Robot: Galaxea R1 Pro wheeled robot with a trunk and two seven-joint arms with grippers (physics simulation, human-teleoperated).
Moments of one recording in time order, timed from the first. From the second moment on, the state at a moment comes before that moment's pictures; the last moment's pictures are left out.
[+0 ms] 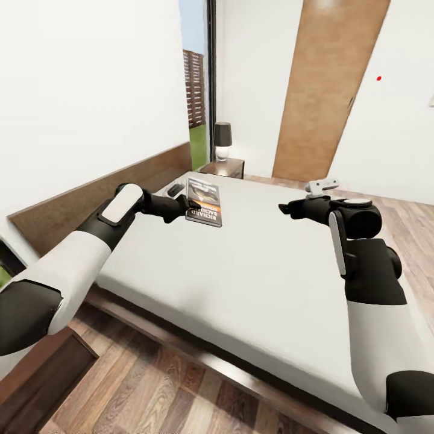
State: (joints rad) left arm -1.39 0.08 -0.43 -0.67 1.35 0.91 0.26; right arm -0.99 -0.07 0.02 -1.52 0.18 1.04 0.30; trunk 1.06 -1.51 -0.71
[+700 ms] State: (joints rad) left arm -1.39 0.08 -0.43 -0.67 1.35 0.91 0.26; right arm -0.99 -0.07 0.02 -1.53 0.18 1.04 0.30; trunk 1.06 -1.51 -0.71
